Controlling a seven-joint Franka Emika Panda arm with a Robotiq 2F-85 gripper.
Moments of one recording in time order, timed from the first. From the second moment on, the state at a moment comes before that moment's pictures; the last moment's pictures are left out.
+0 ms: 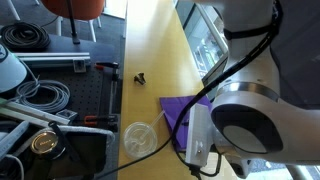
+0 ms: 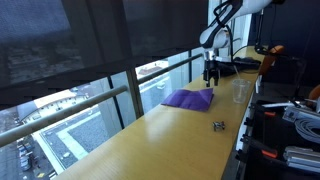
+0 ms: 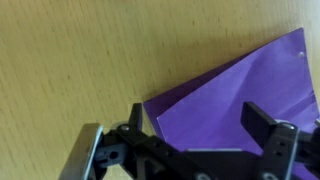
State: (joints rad) arm -0.30 0.75 -0.10 -1.60 0.25 2.08 -0.33
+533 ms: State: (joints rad) arm -0.30 0.78 -0.09 -1.56 0.23 2.08 -0.33
